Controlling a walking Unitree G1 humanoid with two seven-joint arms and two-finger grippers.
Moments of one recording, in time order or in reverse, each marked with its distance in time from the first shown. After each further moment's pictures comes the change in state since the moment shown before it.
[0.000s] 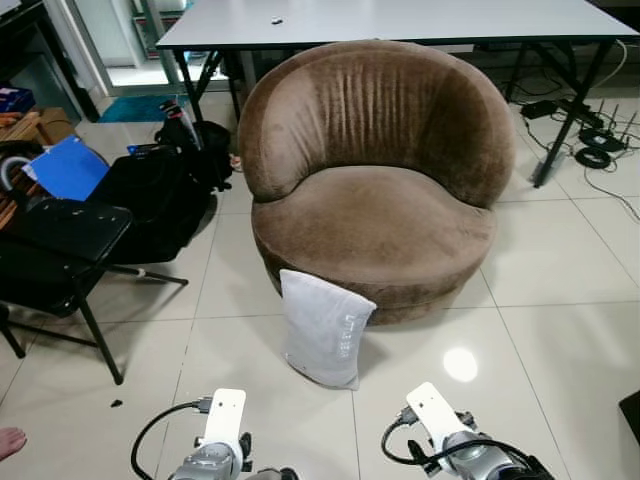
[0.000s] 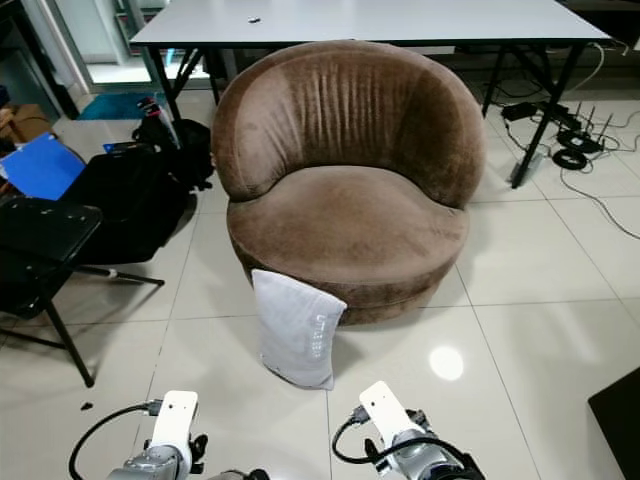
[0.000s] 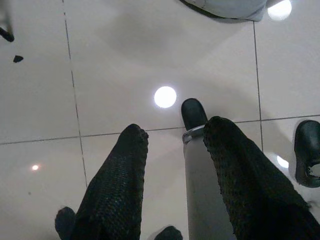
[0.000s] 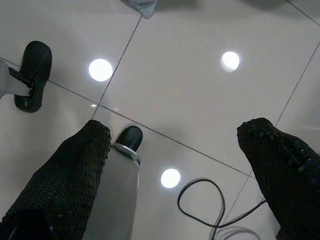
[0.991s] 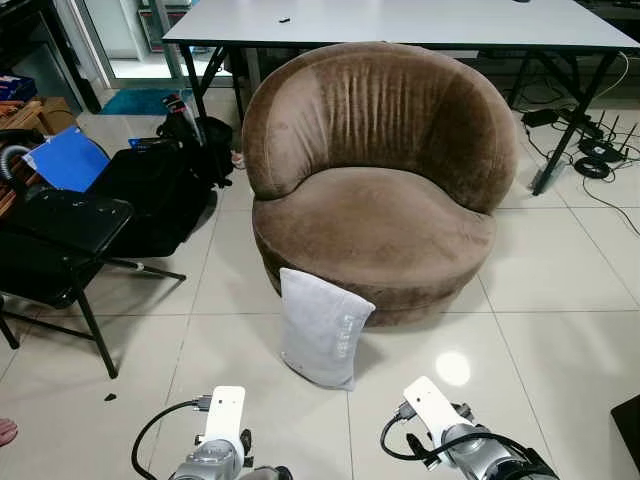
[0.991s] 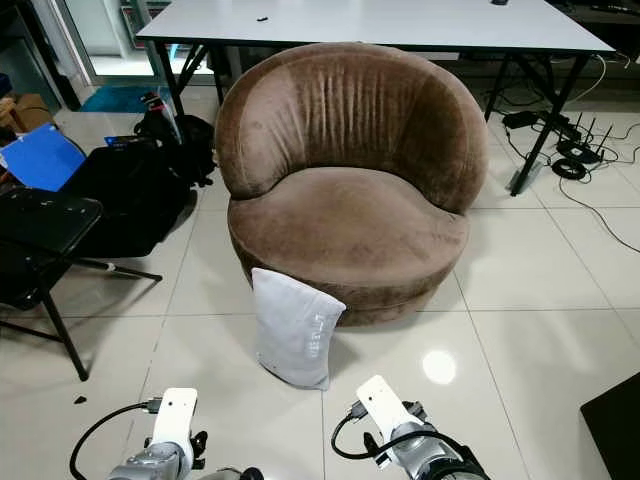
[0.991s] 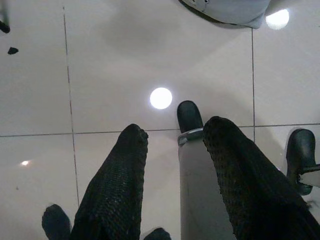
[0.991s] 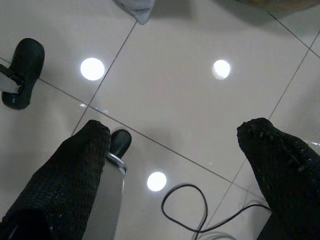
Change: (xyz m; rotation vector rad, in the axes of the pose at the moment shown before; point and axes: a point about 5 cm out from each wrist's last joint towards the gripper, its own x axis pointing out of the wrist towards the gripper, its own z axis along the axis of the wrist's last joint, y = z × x) left arm 0.000 -0.001 0.004 -0.032 -0.005 0.024; right arm 0.000 -0.004 0.009 -0.055 -0.026 0.001
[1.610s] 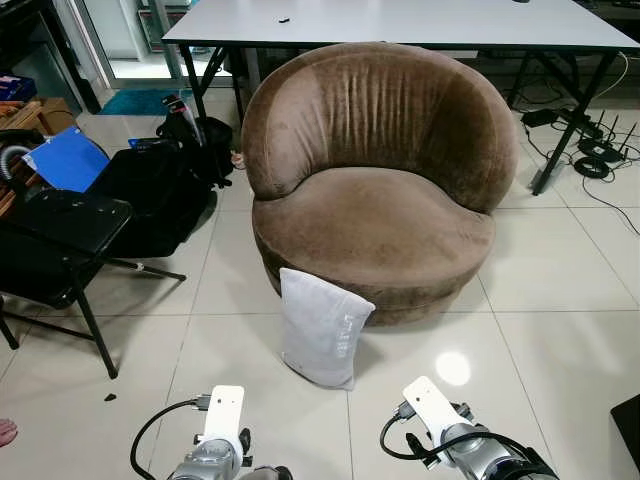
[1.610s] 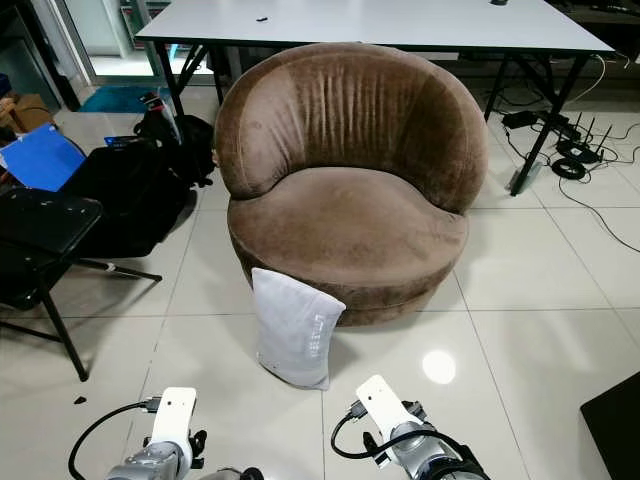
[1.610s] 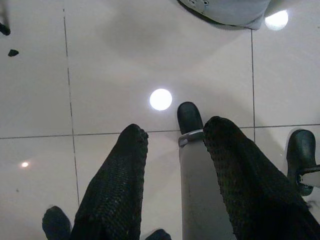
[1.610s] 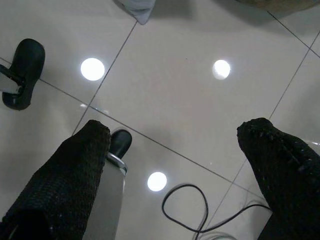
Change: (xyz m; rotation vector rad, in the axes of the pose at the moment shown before) left arm 0.000 0.001 0.001 0.003 -0.005 -0.004; right arm 0.000 0.000 0.000 0.002 0.001 0.001
